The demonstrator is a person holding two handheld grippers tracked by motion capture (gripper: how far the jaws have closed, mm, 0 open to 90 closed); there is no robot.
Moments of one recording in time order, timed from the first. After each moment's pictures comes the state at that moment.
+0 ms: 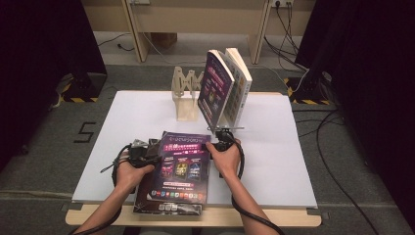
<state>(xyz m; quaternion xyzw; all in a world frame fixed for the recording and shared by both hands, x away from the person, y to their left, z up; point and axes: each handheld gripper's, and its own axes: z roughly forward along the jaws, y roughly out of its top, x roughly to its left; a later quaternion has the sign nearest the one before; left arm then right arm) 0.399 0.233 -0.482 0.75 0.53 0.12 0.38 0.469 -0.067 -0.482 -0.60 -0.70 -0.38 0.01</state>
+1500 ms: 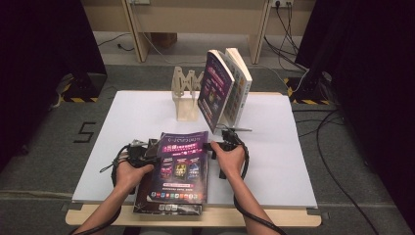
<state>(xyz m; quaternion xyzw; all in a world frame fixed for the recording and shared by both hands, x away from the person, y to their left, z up) 0.399 0.233 -0.481 0.74 0.55 0.11 0.37 0.461 -0.079 -0.472 -0.62 -0.66 -0.42 0.10</state>
